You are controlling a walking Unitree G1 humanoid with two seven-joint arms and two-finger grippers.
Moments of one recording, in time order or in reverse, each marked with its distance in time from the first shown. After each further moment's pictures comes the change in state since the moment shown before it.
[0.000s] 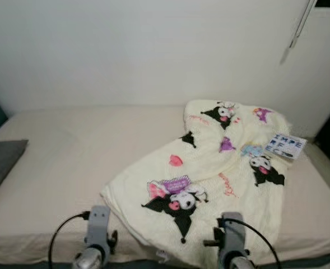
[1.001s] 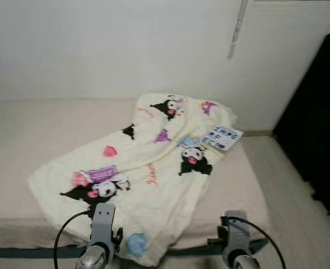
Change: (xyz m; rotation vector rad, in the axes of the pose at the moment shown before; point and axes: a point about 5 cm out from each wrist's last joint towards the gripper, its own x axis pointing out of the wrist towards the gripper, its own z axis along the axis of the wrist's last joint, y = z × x) left arm -0.001 0.002 0.002 0.006 -0.007 0.004; right arm 0.001 0.012 -0.001 0.008 0.011 0.033
